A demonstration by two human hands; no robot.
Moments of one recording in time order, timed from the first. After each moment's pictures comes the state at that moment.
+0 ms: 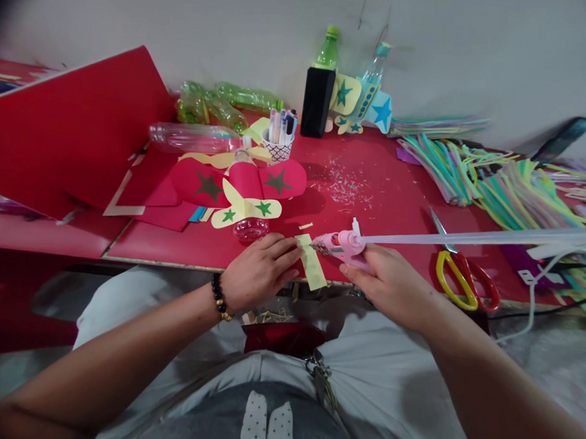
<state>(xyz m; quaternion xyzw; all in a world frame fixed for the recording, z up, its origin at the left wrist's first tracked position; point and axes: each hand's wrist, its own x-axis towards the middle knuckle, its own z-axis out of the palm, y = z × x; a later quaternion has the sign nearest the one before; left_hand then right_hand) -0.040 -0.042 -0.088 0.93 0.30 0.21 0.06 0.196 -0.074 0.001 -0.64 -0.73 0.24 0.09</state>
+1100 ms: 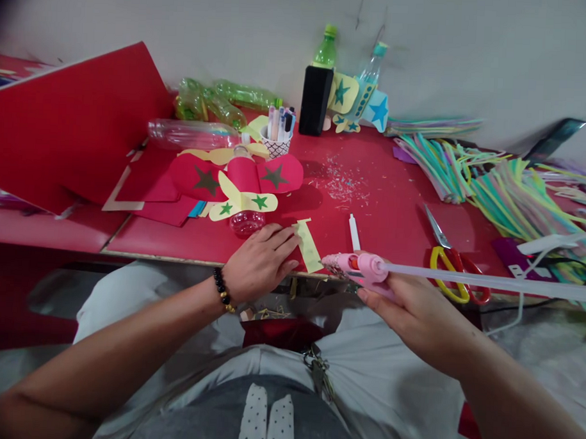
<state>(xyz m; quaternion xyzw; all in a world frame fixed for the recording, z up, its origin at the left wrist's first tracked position) -0.034 -0.045 -0.087 0.91 0.37 0.19 0.05 0.207 -0.114 0.020 -0.62 -0.72 0.30 0.08</state>
